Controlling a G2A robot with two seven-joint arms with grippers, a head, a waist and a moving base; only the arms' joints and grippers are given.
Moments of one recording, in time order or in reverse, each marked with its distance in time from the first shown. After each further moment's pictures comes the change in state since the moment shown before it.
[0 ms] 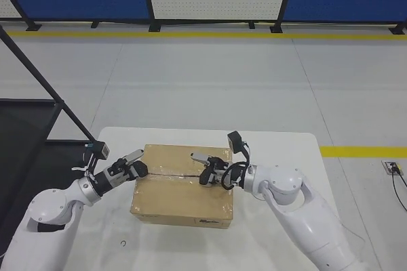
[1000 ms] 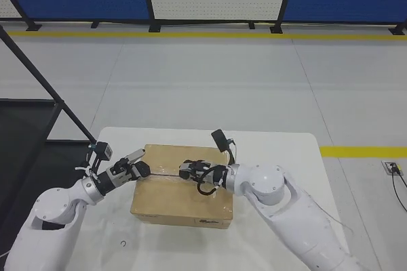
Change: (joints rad) left arm -0.020 0.001 0.032 0.041 -0.045 -0.005 0.005; right arm 0.074 -0.046 -0.144 -0.044 -0.073 0.128 -0.139
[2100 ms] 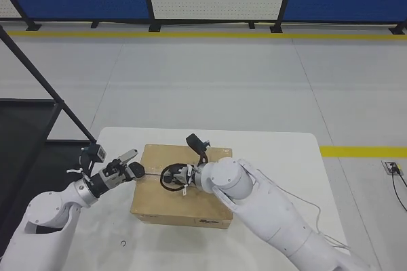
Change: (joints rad) left arm 0.032 0.014 -0.035 -0.007 -0.037 -0.008 -0.002; right arm 0.160 -0.136 -0.178 0.235 -0.043 0.115 -0.074
